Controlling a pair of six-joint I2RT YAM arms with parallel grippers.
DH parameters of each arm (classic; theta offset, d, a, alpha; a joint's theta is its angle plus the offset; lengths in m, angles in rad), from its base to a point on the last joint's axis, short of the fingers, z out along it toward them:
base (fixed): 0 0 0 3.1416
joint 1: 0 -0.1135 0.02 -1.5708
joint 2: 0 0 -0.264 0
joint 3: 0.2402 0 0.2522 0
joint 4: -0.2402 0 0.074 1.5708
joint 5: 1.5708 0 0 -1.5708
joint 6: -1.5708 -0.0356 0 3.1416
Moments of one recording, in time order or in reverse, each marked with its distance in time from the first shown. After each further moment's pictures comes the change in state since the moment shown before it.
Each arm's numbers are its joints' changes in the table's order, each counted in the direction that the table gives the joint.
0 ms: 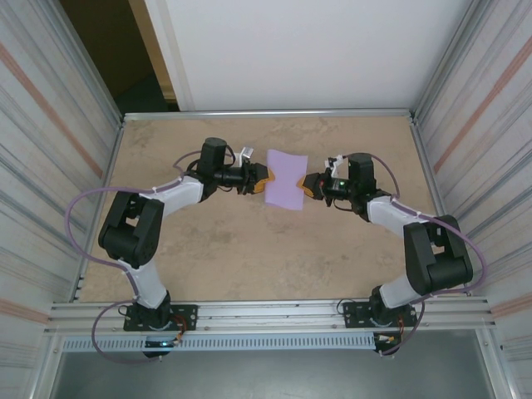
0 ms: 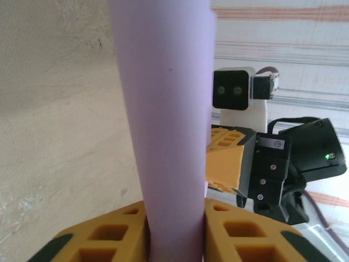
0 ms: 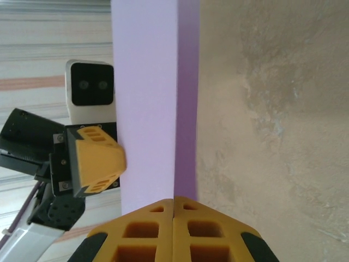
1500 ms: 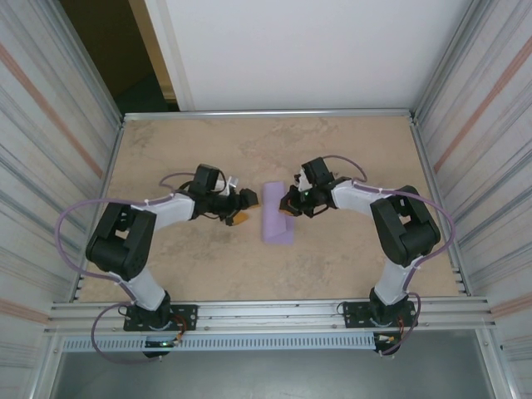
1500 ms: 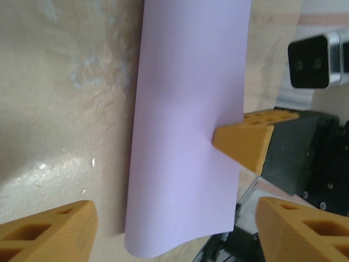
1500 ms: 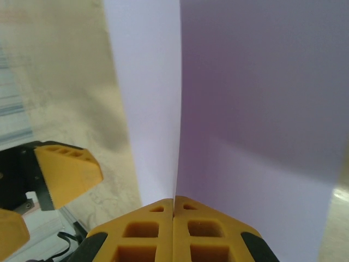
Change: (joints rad) left arm -0.007 0.110 -0.237 -0.243 -0.236 -0.250; right arm -0.238 -0.284 0.238 -0.456 0.290 0.309
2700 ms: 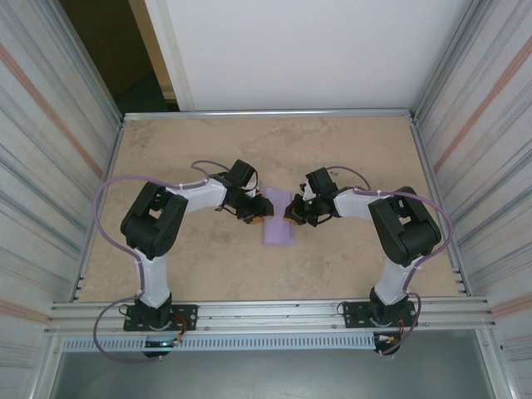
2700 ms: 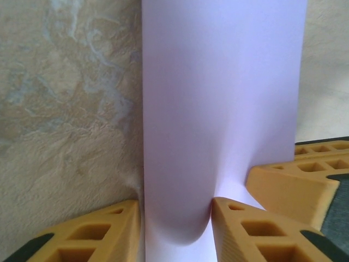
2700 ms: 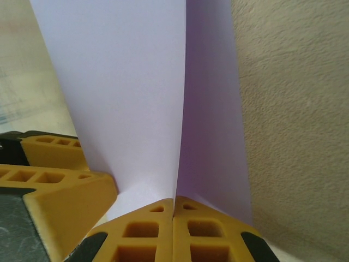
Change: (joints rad) left arm 0.163 -0.261 0.323 -0.317 -0.214 -0.146; right arm 0.008 0.000 -0.111 0.097 0.021 -0.040
